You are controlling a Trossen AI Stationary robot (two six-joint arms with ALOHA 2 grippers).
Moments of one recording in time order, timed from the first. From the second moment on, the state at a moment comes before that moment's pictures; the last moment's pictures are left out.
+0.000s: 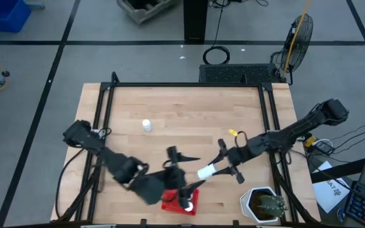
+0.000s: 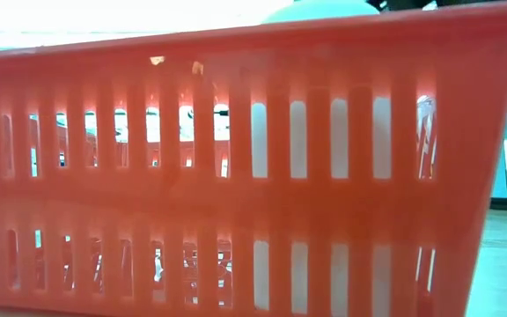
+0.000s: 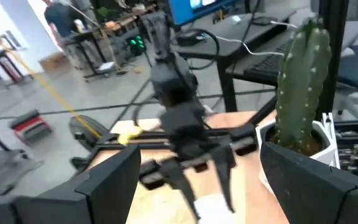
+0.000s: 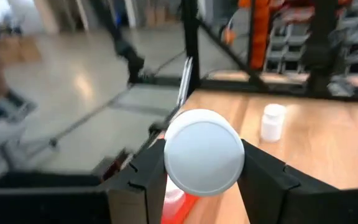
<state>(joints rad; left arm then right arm) -0.59 1.86 1.92 -0.35 -0.85 0.00 0.39 1.17 0.53 0.51 -0.04 0.12</state>
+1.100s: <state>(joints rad) -0.69 1.71 1.92 -0.84 -1.10 -0.41 0.39 2.07 1.64 -0.51 -0.19 -0.15</state>
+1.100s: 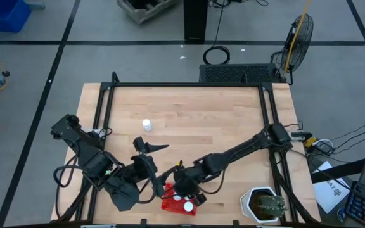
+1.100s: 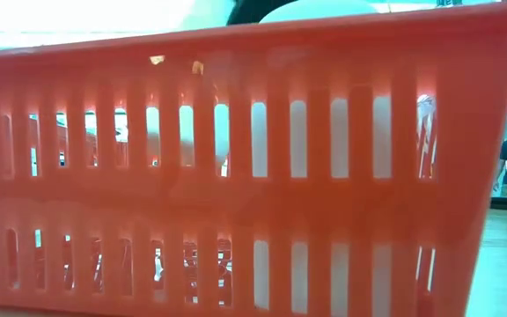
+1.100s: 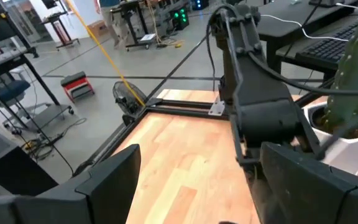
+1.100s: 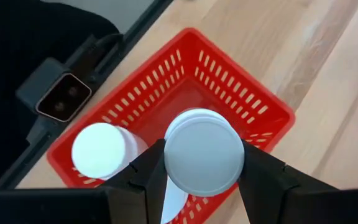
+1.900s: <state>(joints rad) -0.67 1.69 1.92 -0.94 -1.07 -0.50 0.44 2.13 1.65 -0.55 -0.21 -0.30</state>
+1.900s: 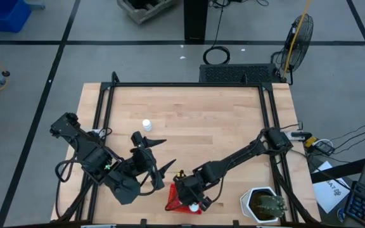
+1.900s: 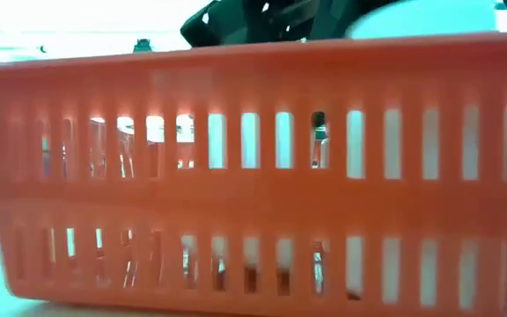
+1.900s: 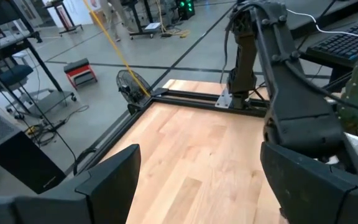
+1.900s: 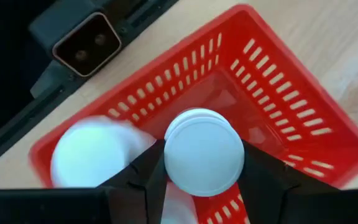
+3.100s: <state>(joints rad) -0.64 1.72 1.92 -1.00 -0.98 -0.53 0.50 1.84 1.56 -0.58 -0.16 -0.18</state>
